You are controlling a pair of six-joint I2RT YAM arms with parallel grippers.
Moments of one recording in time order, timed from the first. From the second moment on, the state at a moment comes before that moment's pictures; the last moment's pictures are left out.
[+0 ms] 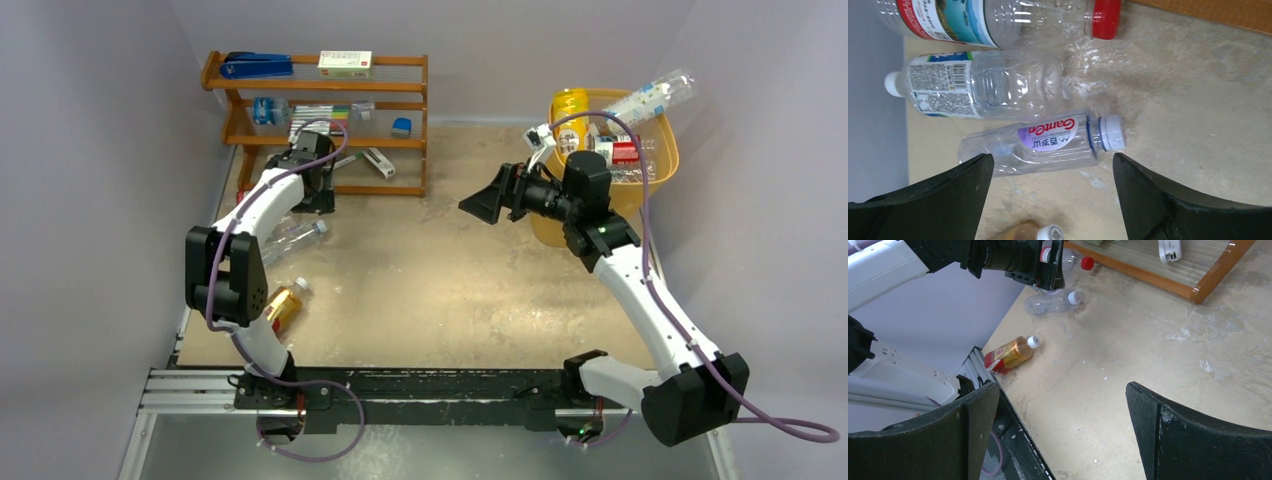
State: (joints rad) left arm -0.18 1.75 1.40 -0.78 -0.44 -0.28; right arm 0.31 1.13 1.05 -0.19 -0.65 0.47
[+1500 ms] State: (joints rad) left arm -0.16 1.92 1.32 -0.72 -0.23 -0.16; right arm 0.31 1.07 0.99 -0.17 -0.68 0.47
